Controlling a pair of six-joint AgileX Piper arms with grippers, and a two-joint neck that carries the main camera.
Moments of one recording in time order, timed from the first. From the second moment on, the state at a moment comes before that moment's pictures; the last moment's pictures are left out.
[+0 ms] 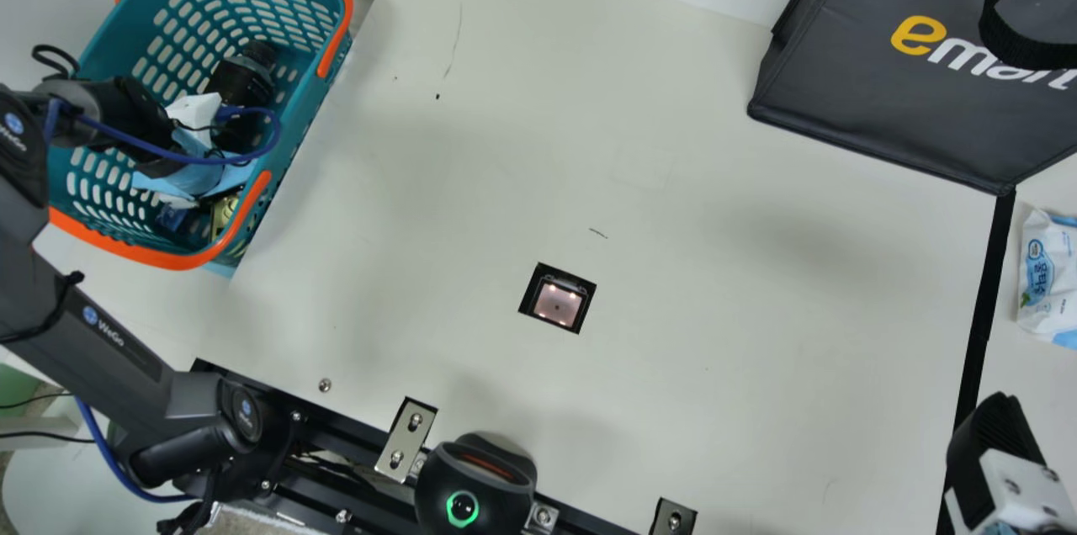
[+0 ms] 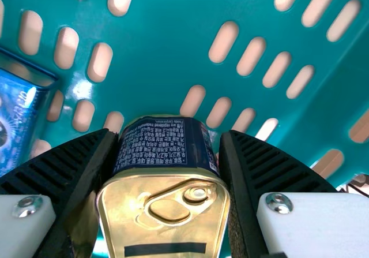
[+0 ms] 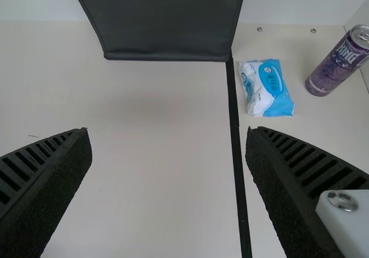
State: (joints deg) left arm 39.0 120.3 -57.0 -7.6 34.8 22.4; right arm 0.6 42.6 -69.8 -0.8 69.6 0.0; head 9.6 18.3
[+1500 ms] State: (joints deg) left arm 37.4 94.0 -74.3 -19.6 50.0 21.3; right arm 0.6 42.6 -69.8 -0.8 69.6 0.0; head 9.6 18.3
